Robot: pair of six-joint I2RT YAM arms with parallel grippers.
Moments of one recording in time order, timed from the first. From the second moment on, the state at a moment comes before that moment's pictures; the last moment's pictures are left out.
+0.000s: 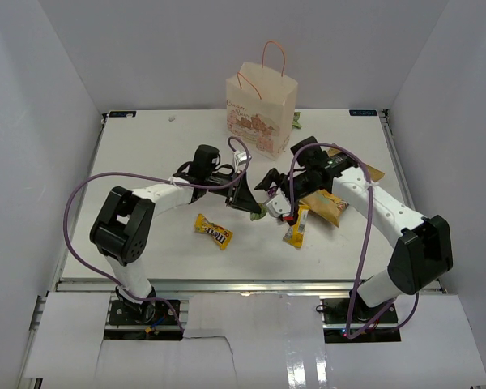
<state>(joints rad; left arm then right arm) -0.49 1.78 1.07 0.10 1.23 -0.63 0.55 1.49 1.28 -0.88 -0.84 -1.88</state>
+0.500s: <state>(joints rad) -0.49 1.78 1.08 0.10 1.25 -0.64 0.62 1.50 1.28 -0.93 -0.78 -1.83</state>
